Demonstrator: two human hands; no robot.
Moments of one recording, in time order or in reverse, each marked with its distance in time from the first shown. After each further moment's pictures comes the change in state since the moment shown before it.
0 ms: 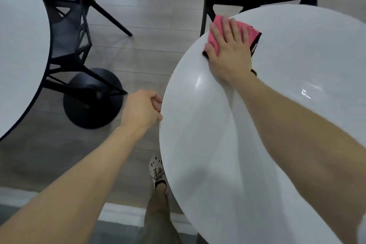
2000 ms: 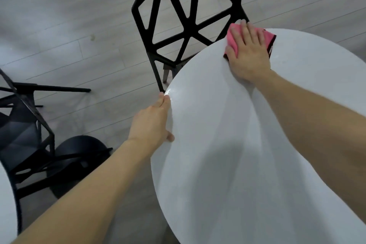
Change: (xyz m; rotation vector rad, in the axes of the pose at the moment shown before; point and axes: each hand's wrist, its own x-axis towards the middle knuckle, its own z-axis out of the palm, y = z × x) left_hand 0.127 0.159 -0.016 0.773 -0.266 0.646; right_hand 0.045 0.181 -0.033 -0.075 -0.002 0.493
